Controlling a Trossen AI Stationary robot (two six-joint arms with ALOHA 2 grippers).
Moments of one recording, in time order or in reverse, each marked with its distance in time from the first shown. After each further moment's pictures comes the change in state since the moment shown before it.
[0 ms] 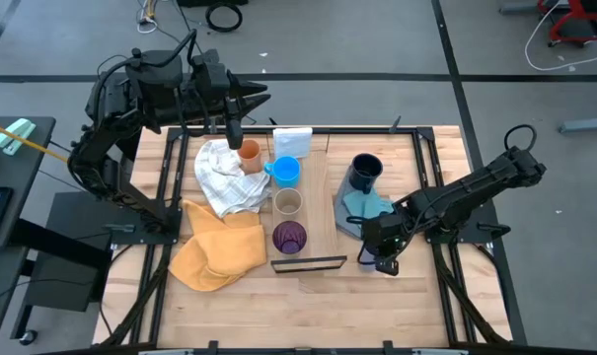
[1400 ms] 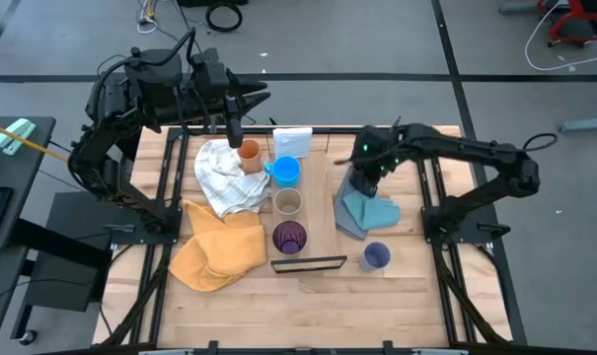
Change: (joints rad) left arm 0.006 0.000 0.000 0.011 0.000 0.000; right arm -0.673 0.039 0.228 -0.162 0.186 -0.514
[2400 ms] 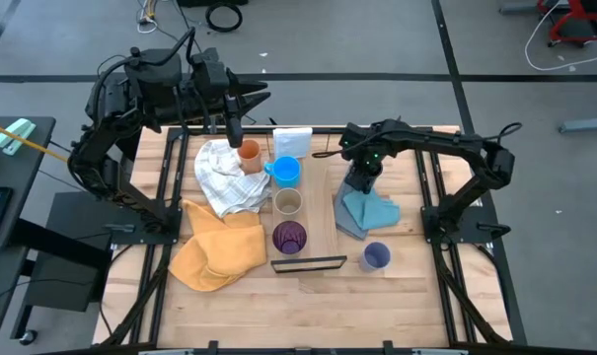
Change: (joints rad) left arm 0.000 0.000 0.000 0.003 0.000 0.000; right arm -0.135 0.220 0.000 0.025 0.058 0.014
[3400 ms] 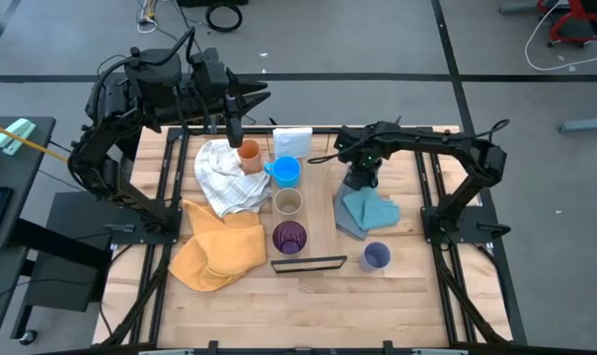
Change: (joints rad) left arm 0.000 0.000 0.000 0.000 0.000 -0.008; right arm 0.000 0.064 0.000 0.030 0.079 -0.085
